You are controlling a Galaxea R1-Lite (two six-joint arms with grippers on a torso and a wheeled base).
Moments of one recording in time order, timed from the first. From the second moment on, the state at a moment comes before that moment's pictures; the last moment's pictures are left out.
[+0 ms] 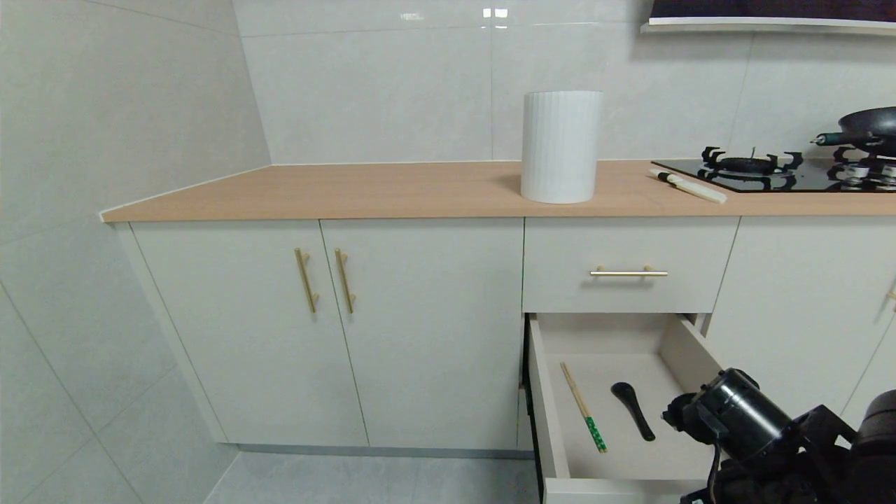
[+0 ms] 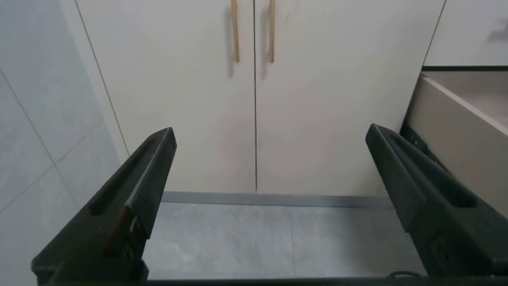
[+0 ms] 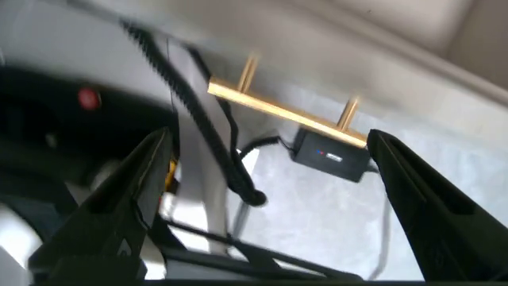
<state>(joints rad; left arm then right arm) 0.00 0.00 0.00 0.00 0.01 0.00 0.60 1.70 -0.58 0.12 -0.20 0.34</state>
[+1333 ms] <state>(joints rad) 0.00 0.00 0.00 0.00 0.01 0.00 0.39 1.96 -0.70 -0.22 -0.32 0.49</state>
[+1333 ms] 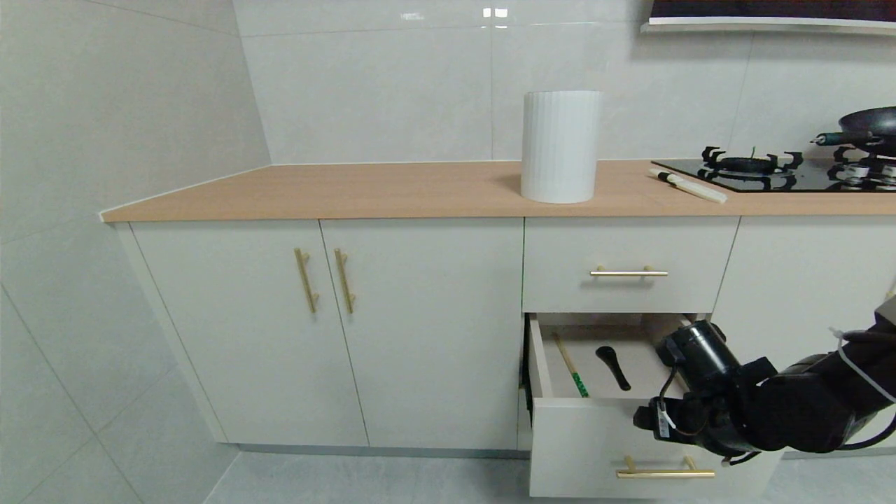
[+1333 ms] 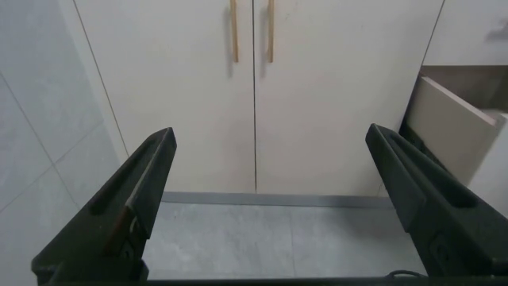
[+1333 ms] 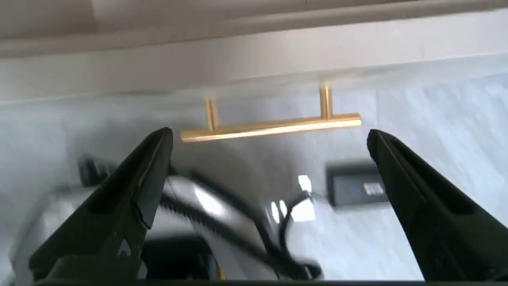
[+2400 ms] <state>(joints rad) 0.00 0.00 0.00 0.00 0.01 0.00 0.28 2.34 -0.93 -0.80 -0.34 0.30</state>
